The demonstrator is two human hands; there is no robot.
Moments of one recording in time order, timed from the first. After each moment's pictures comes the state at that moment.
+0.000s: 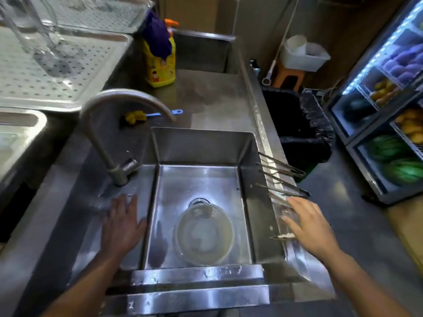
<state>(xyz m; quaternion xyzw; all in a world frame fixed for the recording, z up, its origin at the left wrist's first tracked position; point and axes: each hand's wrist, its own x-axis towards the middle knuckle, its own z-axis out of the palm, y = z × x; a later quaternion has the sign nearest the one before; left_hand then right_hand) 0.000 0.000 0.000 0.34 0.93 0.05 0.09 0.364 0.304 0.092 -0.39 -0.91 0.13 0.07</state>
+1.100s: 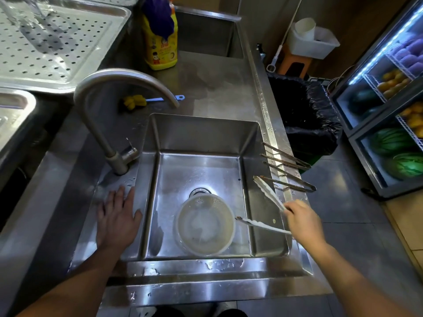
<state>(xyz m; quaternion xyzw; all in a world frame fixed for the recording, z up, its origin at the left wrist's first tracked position) -0.003 -0.012 -0.020 0.34 0.94 0.04 0.04 0.339 0.309 0.052 -0.49 -0.86 0.14 0.01</state>
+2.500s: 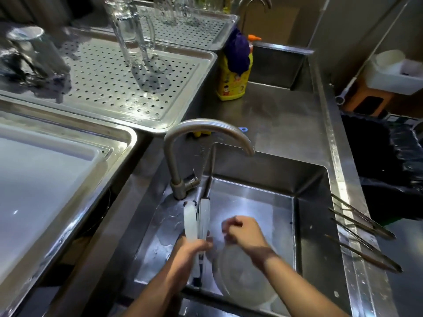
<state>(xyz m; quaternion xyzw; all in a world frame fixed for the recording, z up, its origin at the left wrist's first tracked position) 0.030 0.021 0.044 -0.01 0.61 0.68 0.40 0.084 0.186 0.065 -0.35 -0.68 0.64 -0.04</state>
